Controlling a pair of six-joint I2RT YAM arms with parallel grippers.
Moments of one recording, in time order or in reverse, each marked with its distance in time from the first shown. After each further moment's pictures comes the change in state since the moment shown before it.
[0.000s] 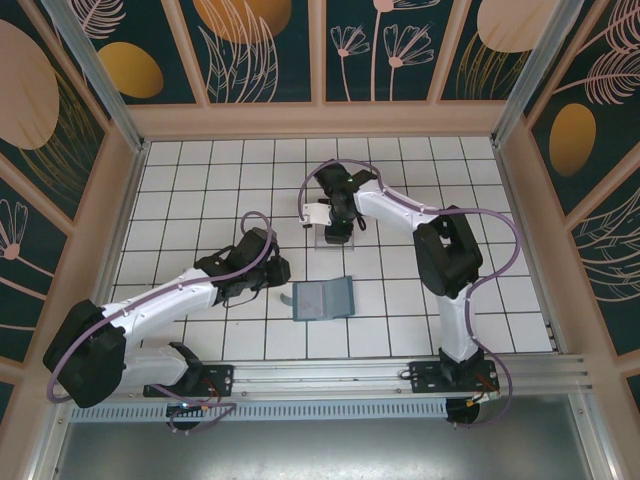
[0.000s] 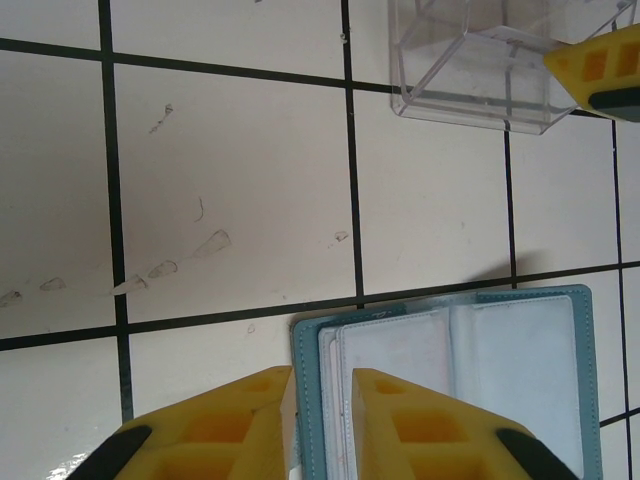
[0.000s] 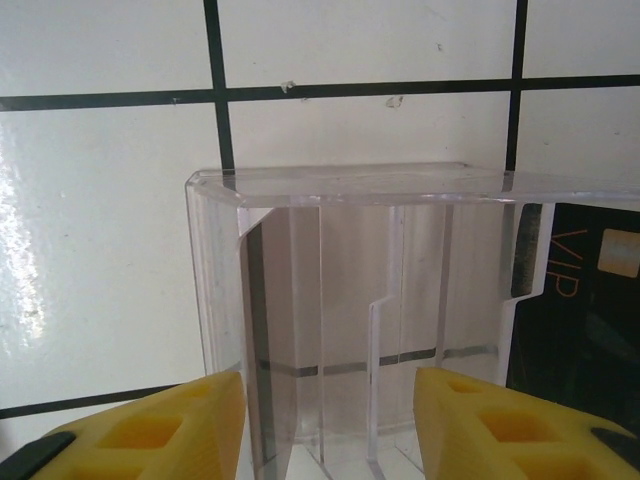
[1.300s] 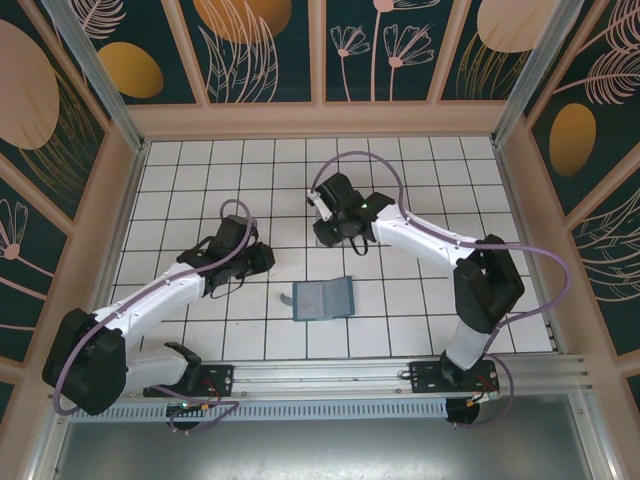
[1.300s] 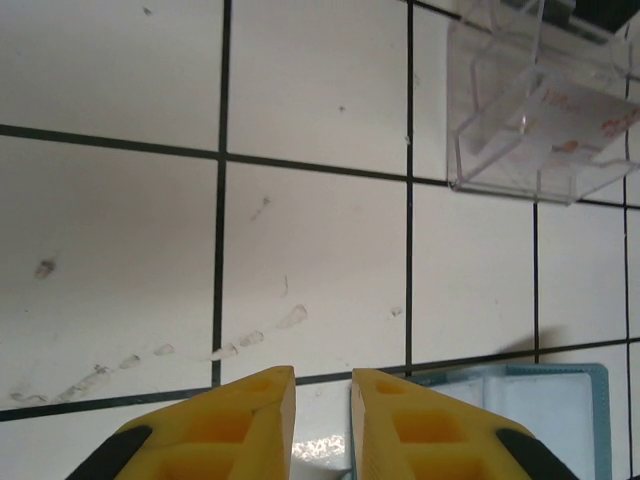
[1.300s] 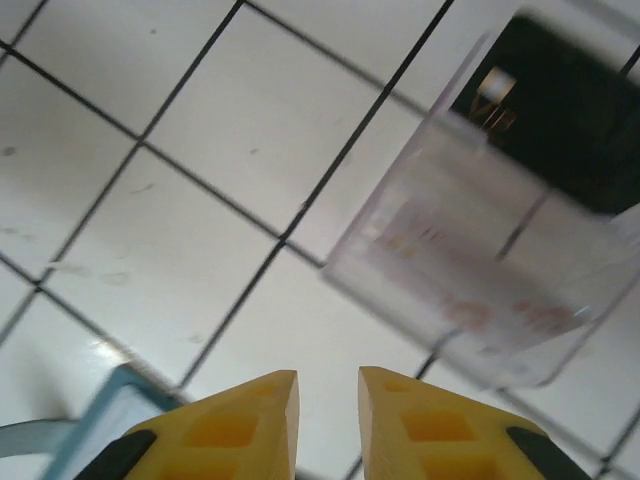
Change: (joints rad) left arm 0.200 -0.033 -0.001 0.005 0.072 0.079; right arm 0.127 -0.336 -0.301 0.223 0.034 1.128
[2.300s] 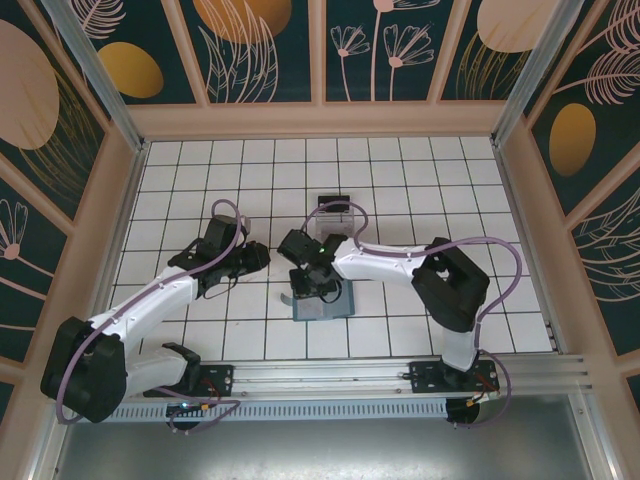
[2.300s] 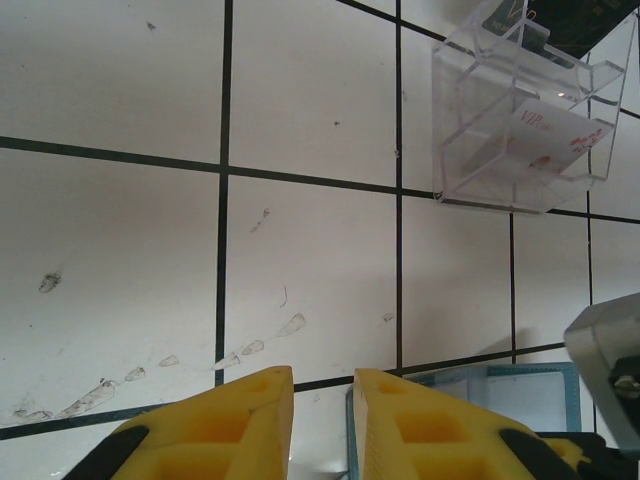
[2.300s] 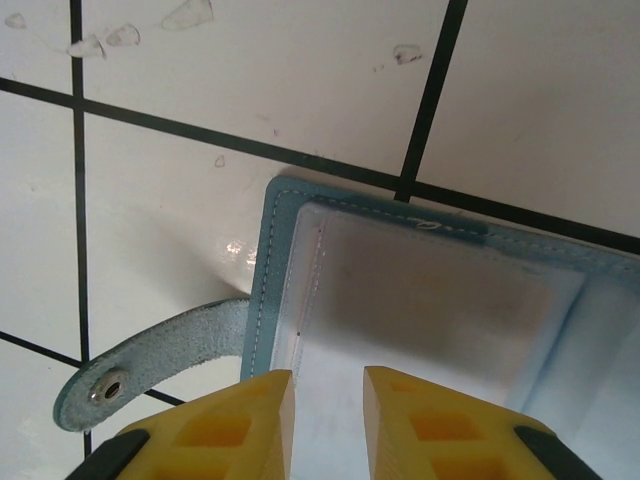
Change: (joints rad) left arm 0.068 -0.033 -0.042 0.049 0.095 0.027; right arm 0.263 0.159 -0.059 -0.053 -0.077 0.610
